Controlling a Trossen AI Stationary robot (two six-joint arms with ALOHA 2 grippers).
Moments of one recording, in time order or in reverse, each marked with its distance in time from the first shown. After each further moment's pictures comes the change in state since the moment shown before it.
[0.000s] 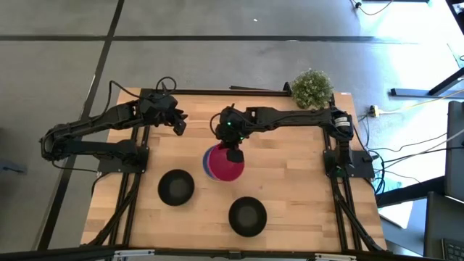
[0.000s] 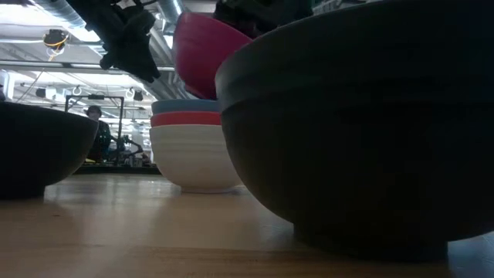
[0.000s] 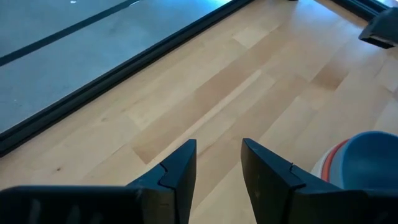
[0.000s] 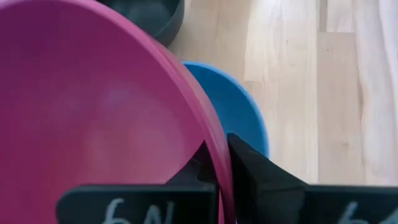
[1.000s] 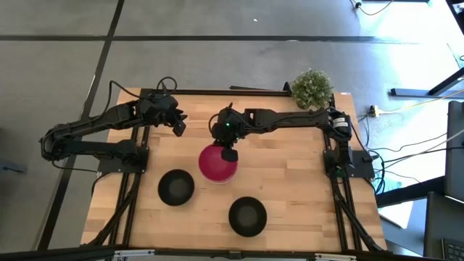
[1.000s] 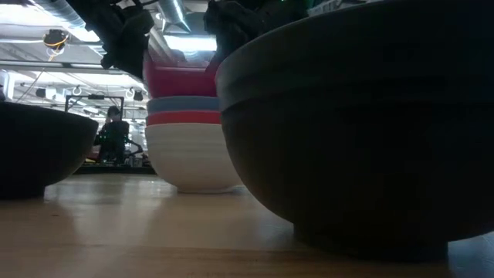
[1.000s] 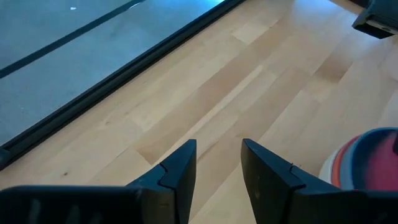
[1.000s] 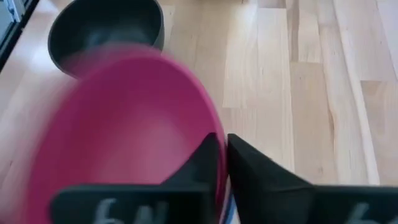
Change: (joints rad) left arm 0.000 0.000 0.000 -0.007 0.000 0.052; right arm 0.006 0.019 0.000 0.114 0.078 0.007
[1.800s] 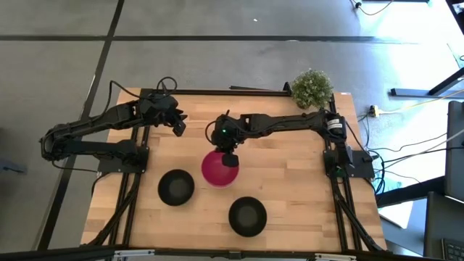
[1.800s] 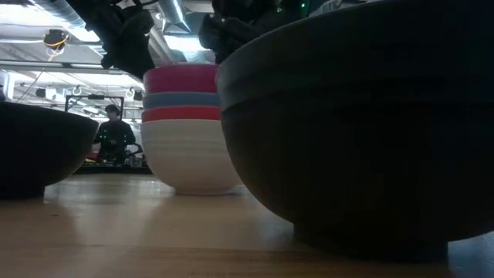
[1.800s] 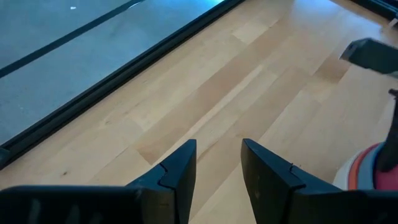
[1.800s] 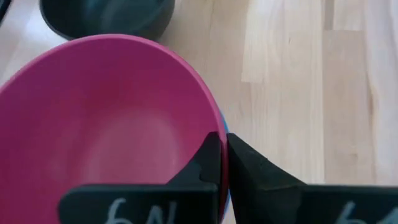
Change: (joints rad) left arm 0.000 0.000 0.000 0.000 0.000 -0.001; right arm 0.023 0.059 -0.002 -0.041 -0.014 -0.014
